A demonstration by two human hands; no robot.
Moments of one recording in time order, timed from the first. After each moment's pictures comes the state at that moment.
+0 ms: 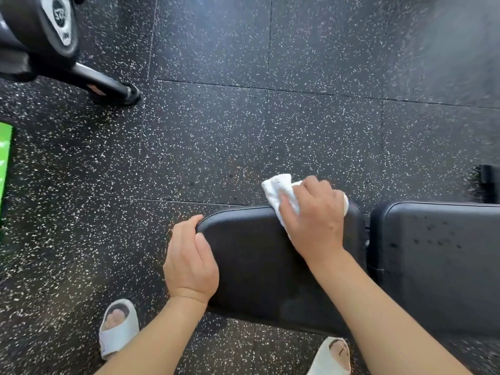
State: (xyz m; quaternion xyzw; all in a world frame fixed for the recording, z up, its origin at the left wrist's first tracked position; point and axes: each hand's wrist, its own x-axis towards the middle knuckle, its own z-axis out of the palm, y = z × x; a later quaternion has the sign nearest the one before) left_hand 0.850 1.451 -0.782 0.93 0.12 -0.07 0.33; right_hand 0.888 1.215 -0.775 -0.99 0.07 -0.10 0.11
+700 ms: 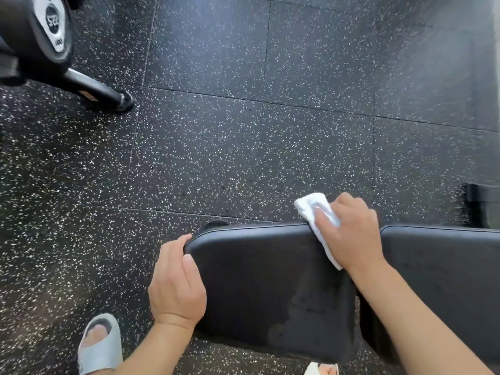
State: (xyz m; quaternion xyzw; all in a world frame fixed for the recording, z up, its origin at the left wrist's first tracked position) left_hand 0.849 1.450 -0.781 0.93 0.13 -0.06 0.34; right_hand 0.892 1.132 -0.768 -0.98 0.11 0.03 0.16
